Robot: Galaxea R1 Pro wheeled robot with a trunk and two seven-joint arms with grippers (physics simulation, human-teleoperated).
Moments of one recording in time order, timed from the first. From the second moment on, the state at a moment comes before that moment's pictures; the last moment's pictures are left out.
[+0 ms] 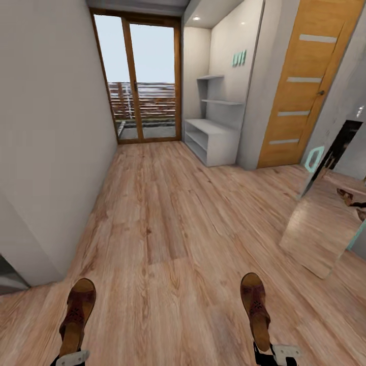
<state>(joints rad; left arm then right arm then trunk) -0.24 0.15 0.15 -0.26 0.10 -0.66 -0.06 -0.25 -0.07 -0.08 -0.34 0.04 -0.49 -0.05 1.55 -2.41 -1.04</state>
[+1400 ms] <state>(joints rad) -0.24 0.15 0.15 -0.26 0.10 -0.66 -0.06 -0.25 -0.07 -0.08 -0.34 0.19 -0.49 -0.06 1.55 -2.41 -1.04</state>
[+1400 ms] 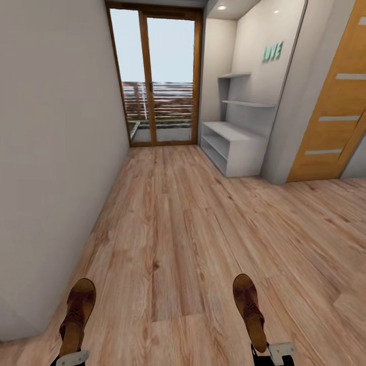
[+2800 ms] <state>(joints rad) -0.24 0.15 0.15 -0.26 0.10 -0.66 -0.06 -0.25 -0.07 -0.09 -0.35 0.18 -0.49 -0.06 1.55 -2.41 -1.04</state>
